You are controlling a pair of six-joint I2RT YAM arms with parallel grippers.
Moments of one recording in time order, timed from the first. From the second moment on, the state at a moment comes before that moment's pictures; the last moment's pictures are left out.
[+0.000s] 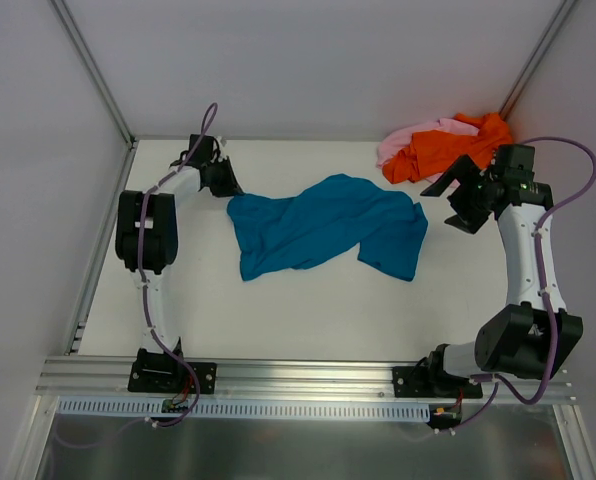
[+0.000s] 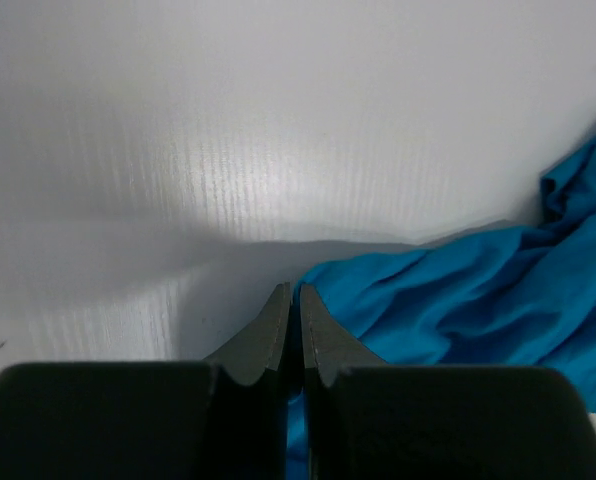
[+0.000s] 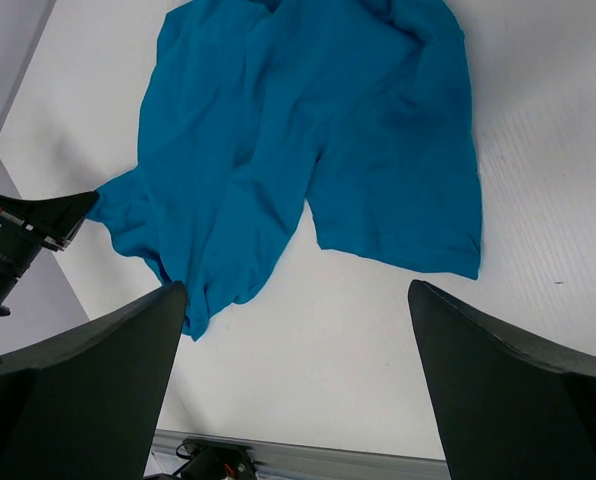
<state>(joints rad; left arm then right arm) -0.10 2.17 1.59 -0.32 0.33 -0.38 -0.17 1.38 1.38 -0.92 -0.33 0.59</state>
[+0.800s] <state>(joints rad) -0.03 1.84 1.77 -0.43 0.14 -0.22 -0.14 1.42 1.27 -0.79 -0.36 0.62</state>
